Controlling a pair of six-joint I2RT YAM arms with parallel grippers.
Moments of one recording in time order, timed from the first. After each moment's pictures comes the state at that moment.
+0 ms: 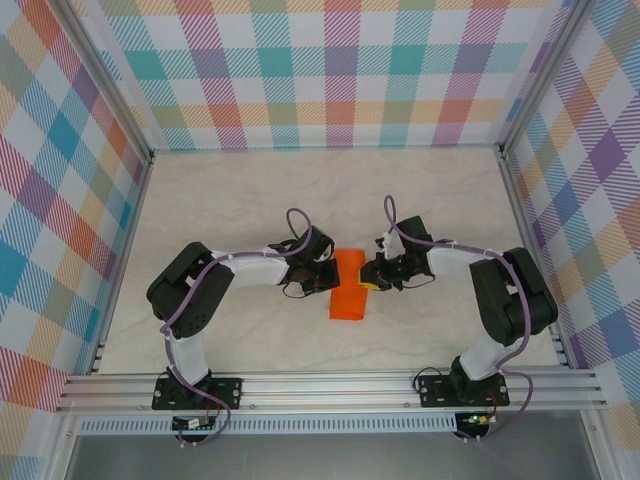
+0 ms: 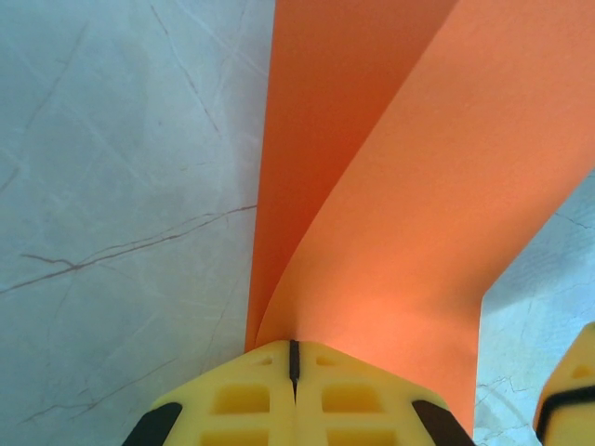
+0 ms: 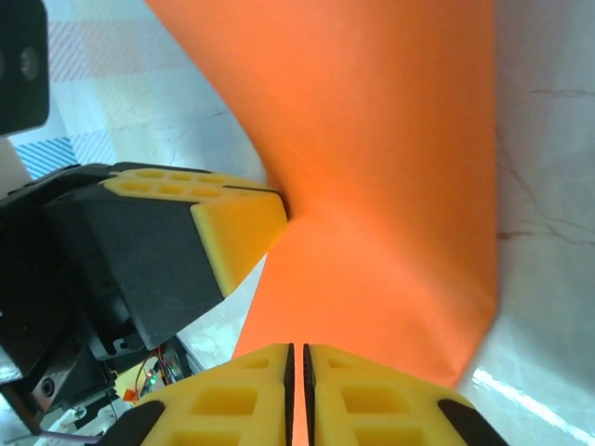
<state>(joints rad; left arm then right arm) -0.75 1.85 1.03 -0.21 0.26 -0.92 0.37 1.65 0.77 -0.27 -0.83 0.57</state>
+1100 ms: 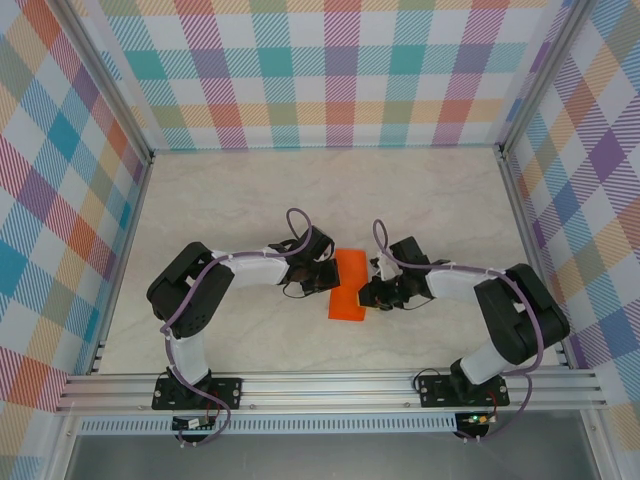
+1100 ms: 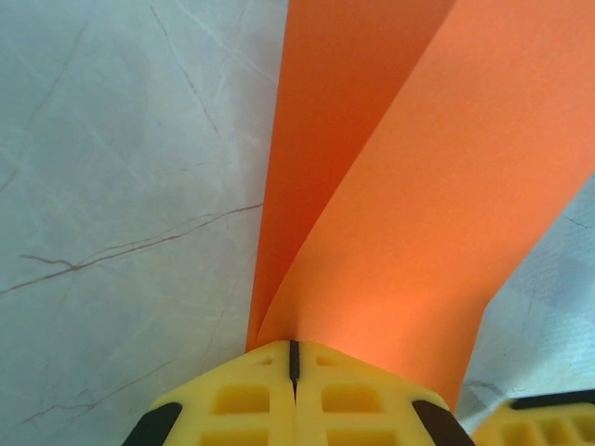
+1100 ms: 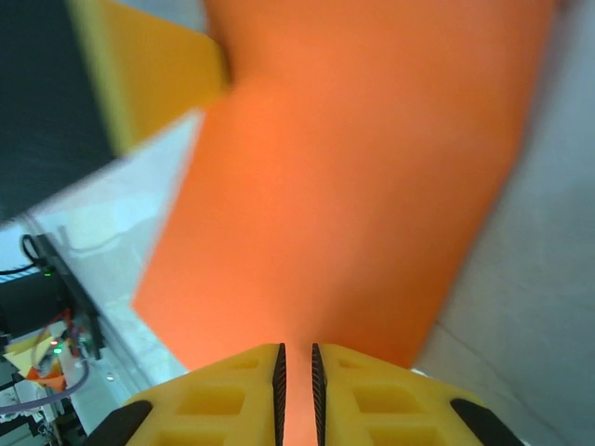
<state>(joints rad) -0.75 1.86 1.03 -0.21 0.26 -0.92 0.47 1.55 0.59 -0.21 -0.70 0.51</state>
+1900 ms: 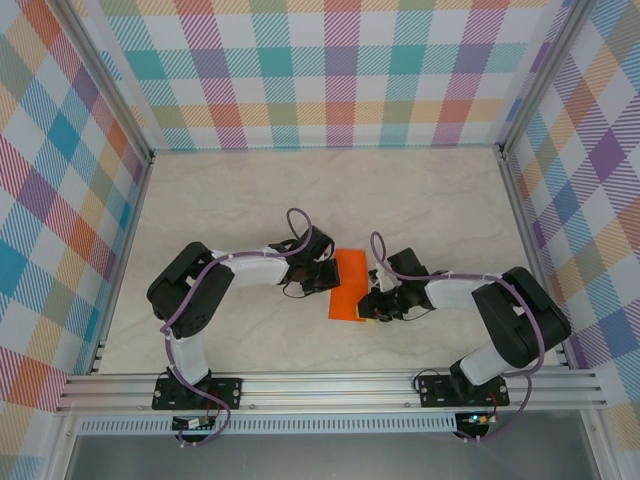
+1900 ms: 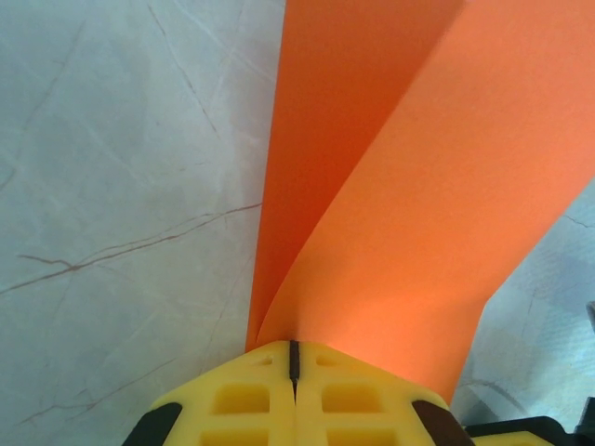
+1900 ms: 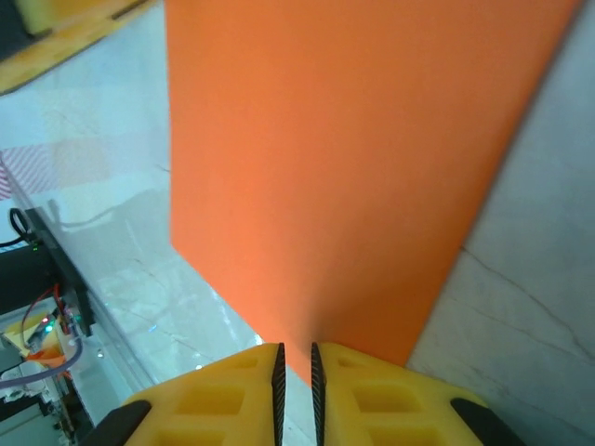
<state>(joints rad) -0.75 1.86 1.03 -0.22 0.26 -0.92 0.52 1.53 0.52 -0.13 -0.72 0.55</state>
